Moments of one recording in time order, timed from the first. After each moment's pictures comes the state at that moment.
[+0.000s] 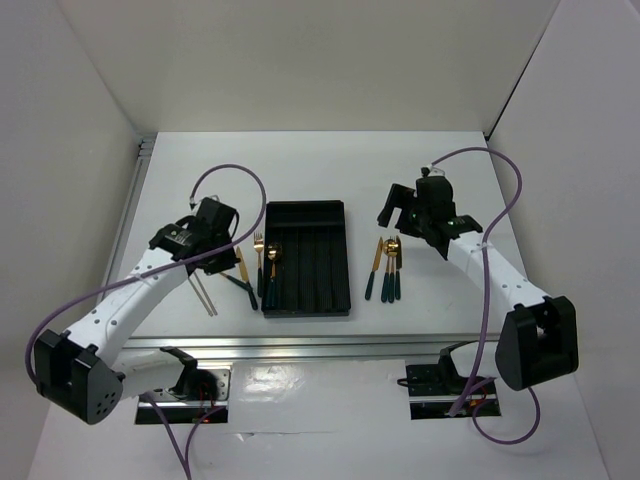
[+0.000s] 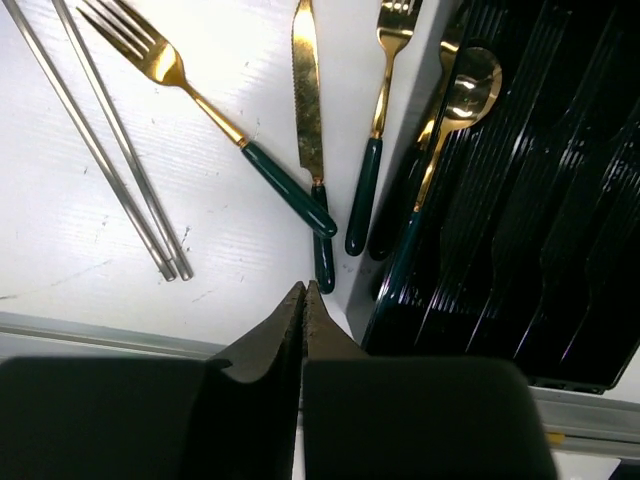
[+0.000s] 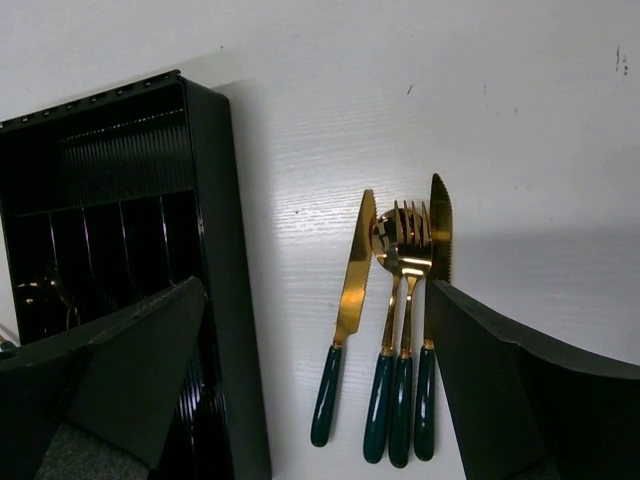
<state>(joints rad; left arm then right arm) -0.41 1.18 1.02 -0.90 -0.23 -0.71 0.25 1.31 0.95 -0.33 0.03 0.50</state>
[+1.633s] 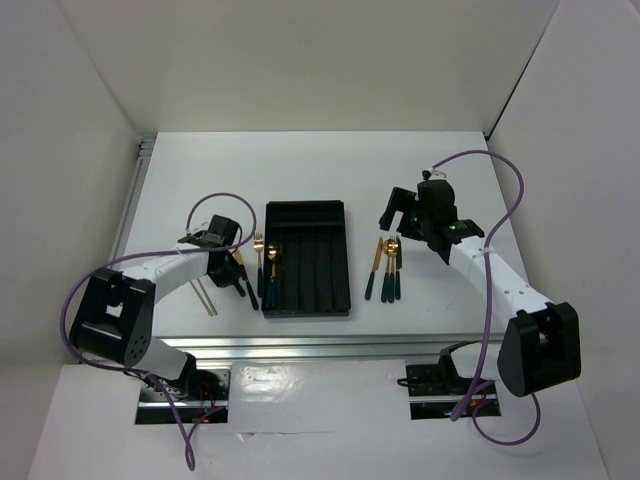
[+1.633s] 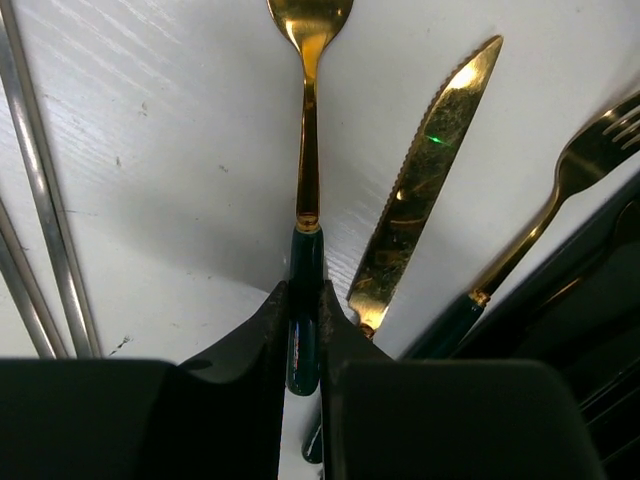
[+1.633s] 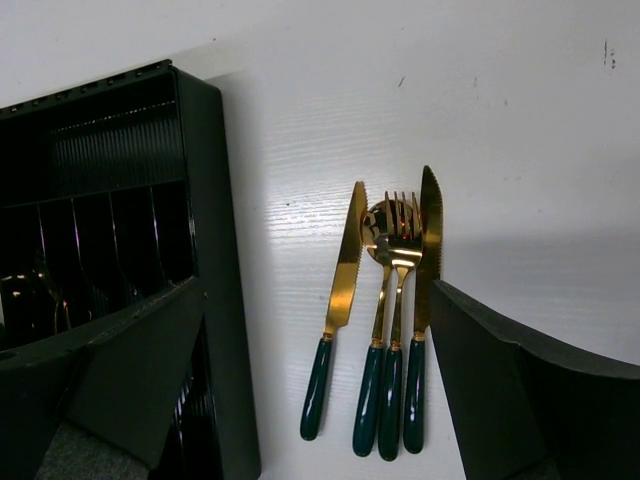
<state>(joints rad) -0.28 1.48 0.75 -0.49 -0.20 -0.97 0.25 1.27 0.91 -0.33 0.04 0.49</state>
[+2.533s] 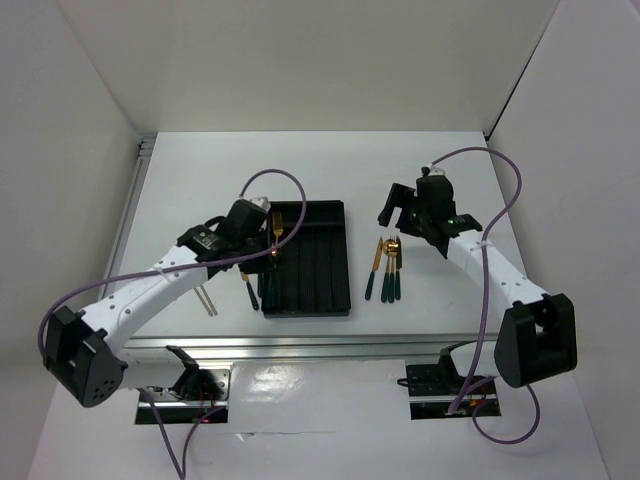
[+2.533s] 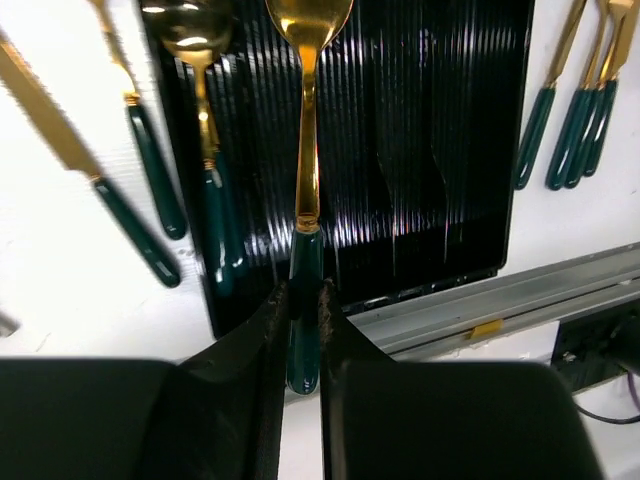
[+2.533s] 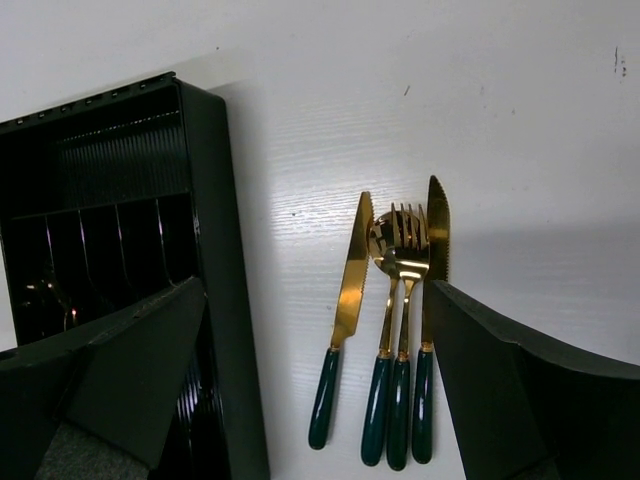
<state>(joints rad) -0.59 1.24 1.05 -0.74 -0.03 -0.67 0.24 1.31 0.94 -0.33 0.02 0.50</state>
